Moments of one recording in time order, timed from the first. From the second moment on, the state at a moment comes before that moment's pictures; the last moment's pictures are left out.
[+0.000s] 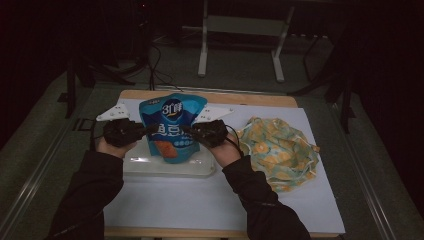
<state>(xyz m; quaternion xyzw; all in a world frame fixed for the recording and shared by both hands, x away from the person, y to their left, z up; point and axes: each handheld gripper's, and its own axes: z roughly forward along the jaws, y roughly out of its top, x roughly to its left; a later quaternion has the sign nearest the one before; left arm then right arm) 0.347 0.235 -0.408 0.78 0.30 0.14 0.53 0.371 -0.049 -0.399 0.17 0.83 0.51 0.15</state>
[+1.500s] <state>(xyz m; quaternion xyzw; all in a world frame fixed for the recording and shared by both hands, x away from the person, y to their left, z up) 0.347 0.243 -0.437 0.76 0.33 0.13 0.54 0.381 -0.060 -0.426 0.20 0.82 0.52 0.11</state>
